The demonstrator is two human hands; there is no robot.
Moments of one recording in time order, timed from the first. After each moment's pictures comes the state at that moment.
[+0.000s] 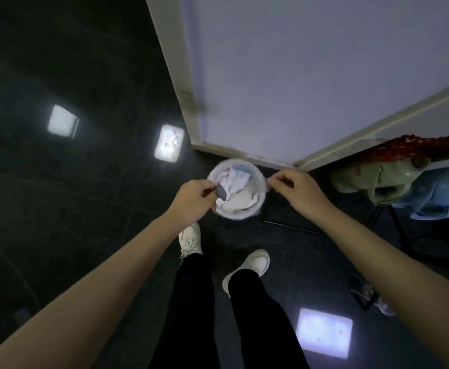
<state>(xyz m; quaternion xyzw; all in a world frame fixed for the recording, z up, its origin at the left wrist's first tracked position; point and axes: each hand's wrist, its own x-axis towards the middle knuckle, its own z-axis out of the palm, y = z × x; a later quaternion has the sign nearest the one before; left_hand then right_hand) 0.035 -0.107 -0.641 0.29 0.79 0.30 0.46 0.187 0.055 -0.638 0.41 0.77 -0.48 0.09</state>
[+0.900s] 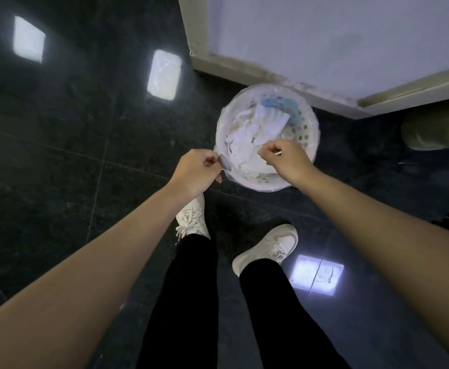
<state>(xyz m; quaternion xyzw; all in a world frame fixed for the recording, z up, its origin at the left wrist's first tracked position) 0.023 -0.124 -0.923 0.17 0.79 0.26 0.52 0.139 0.018 -0.938 0.47 0.70 -0.50 0.19</state>
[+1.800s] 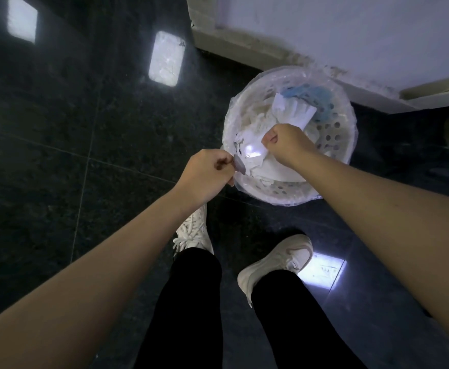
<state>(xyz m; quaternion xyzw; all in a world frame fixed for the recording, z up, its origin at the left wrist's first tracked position) 0.020 -0.112 -0.990 0.19 0.78 0.27 0.53 0.100 0.039 -1.040 0.44 0.77 -0.34 0.31</state>
